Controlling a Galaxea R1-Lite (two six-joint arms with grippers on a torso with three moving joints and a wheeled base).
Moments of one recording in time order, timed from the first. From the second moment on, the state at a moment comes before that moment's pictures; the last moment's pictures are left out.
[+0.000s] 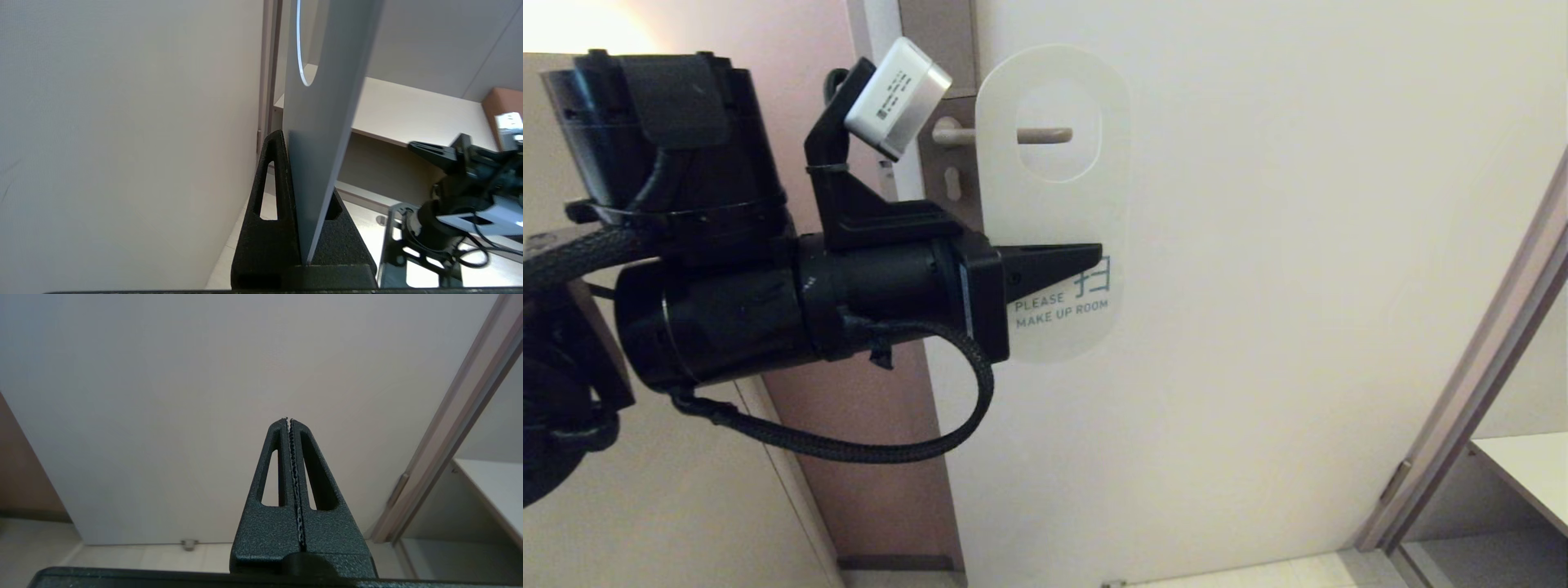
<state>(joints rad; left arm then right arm) -0.73 1.51 -1.04 -0.44 -0.42 -0.10 0.00 0.00 0.00 0.00 0.01 -0.04</state>
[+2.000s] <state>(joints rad) -0.79 1.98 -1.40 -0.67 -0.84 -0.27 0.16 0.93 -0.70 0.03 0.40 -0.07</state>
